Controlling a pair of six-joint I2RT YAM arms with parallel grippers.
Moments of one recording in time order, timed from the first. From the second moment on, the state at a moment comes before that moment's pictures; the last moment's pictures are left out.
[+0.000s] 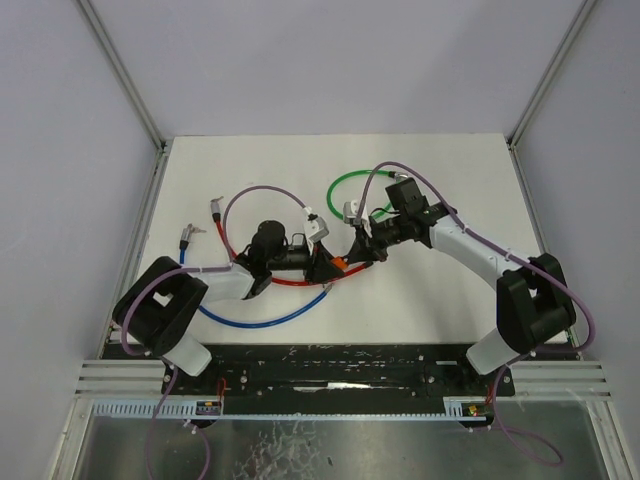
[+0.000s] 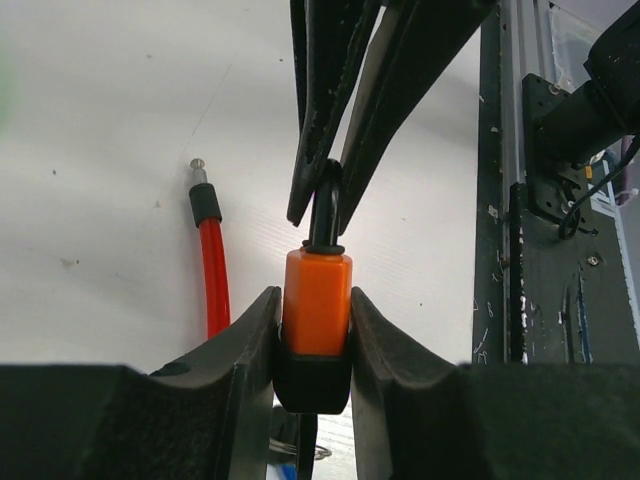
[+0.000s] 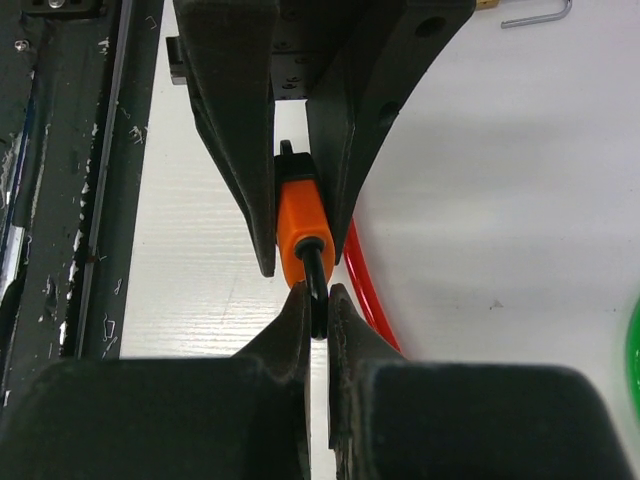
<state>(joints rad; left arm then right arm) -0.60 1.56 0.59 0.74 0.79 -0.15 0.50 1.55 1.08 -0.50 -0.94 -0.78</state>
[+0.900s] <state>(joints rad) -0.60 1.36 0.42 0.98 0.67 -0.15 0.47 1.61 1.22 -0.83 -1.01 -0.90</state>
